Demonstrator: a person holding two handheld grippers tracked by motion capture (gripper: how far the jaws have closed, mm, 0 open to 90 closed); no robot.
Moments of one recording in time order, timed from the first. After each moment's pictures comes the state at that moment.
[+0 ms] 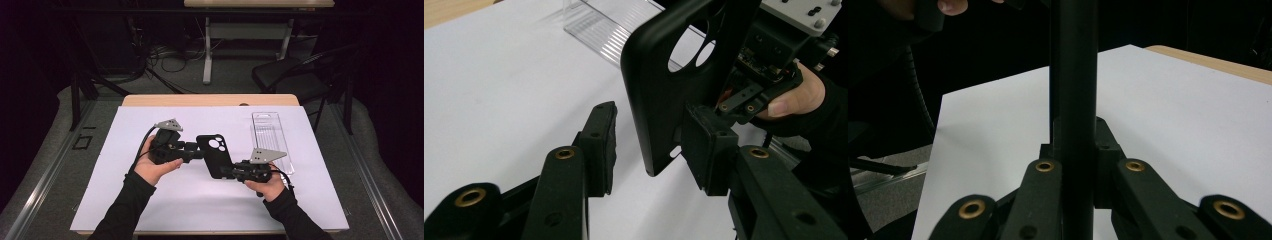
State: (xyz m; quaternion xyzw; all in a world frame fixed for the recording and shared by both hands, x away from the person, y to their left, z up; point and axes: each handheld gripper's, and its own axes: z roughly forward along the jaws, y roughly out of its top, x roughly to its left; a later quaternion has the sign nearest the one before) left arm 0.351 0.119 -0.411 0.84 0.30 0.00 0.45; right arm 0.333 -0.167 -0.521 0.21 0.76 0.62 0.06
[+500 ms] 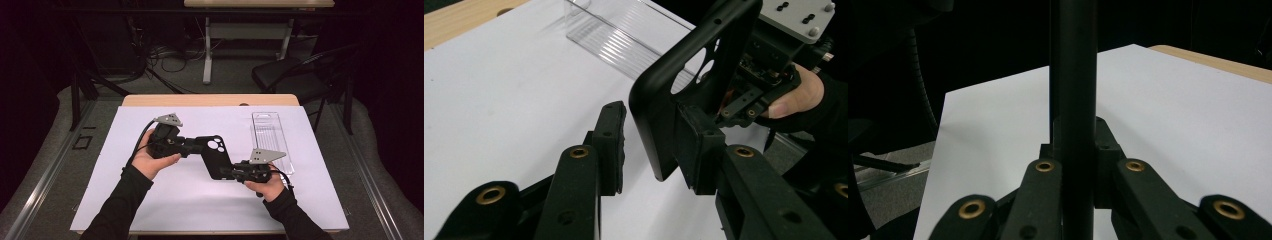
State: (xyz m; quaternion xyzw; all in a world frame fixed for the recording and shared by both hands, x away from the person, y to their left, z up) left arm 0.358 0.121 -0.399 0.85 0.28 0.01 0.44; right arm 0.332 -0.166 -0.522 0.20 0.76 0.62 0.06
